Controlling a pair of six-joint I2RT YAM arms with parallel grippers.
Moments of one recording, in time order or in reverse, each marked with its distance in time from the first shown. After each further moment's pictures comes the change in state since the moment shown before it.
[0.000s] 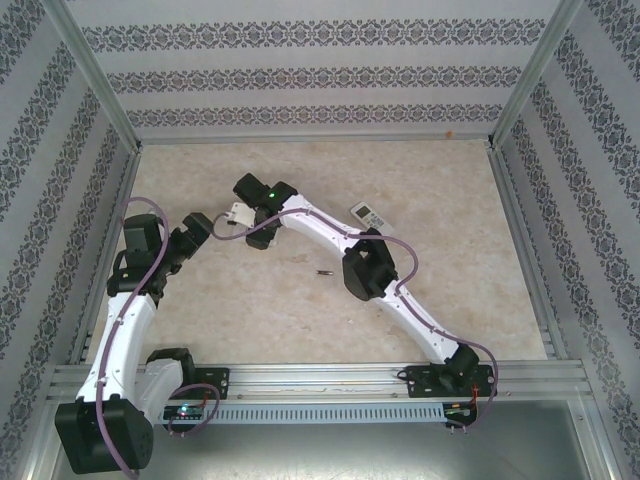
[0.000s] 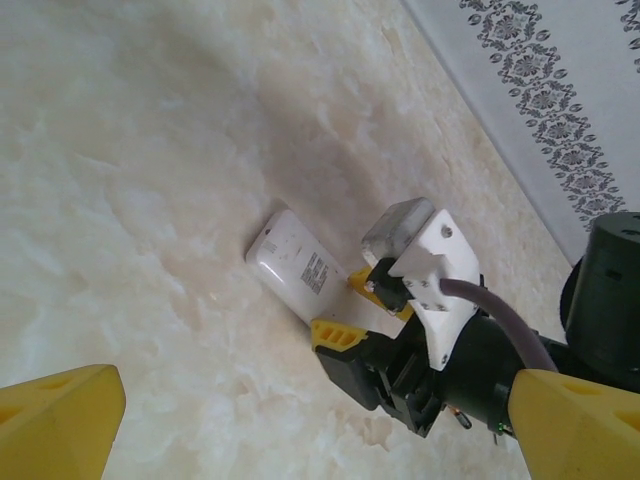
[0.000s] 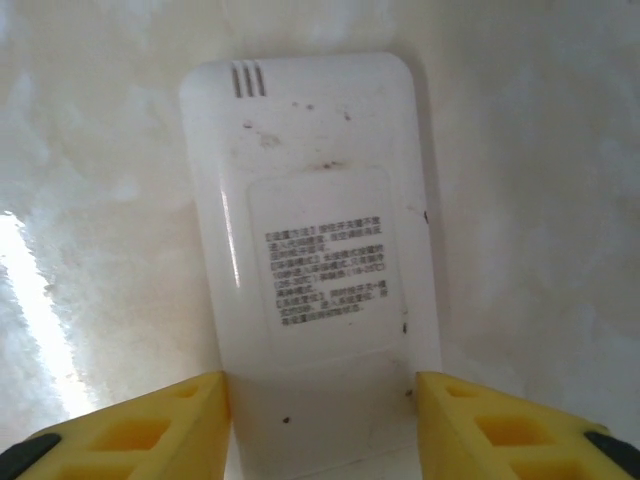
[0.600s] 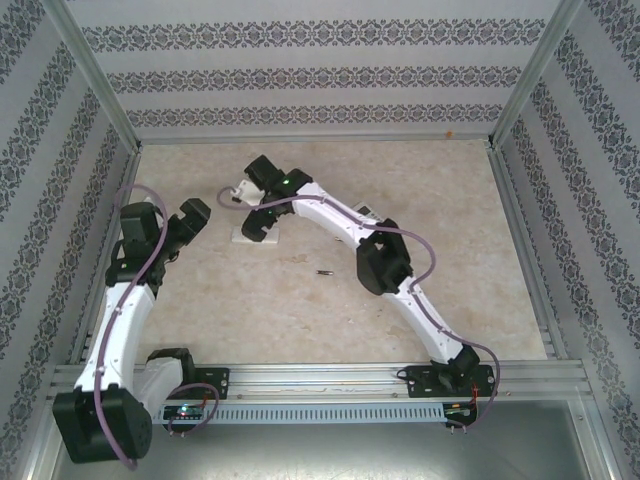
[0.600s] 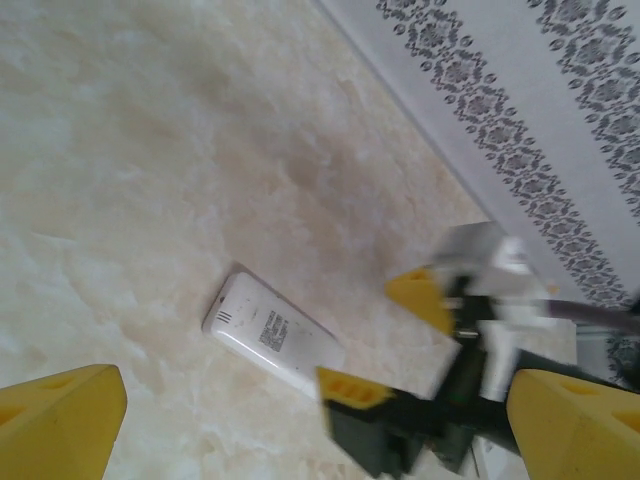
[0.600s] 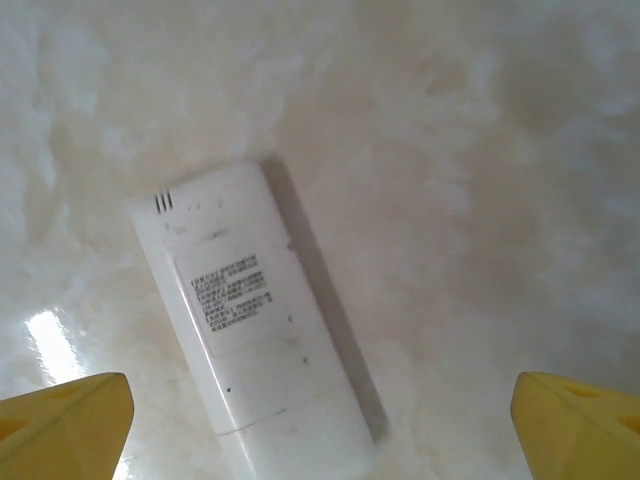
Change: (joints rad) left arm 0.000 0.038 0.058 0.077 -0.011 0.006; right arm -0.047 -0.110 -0.119 0.116 -0.061 0.083
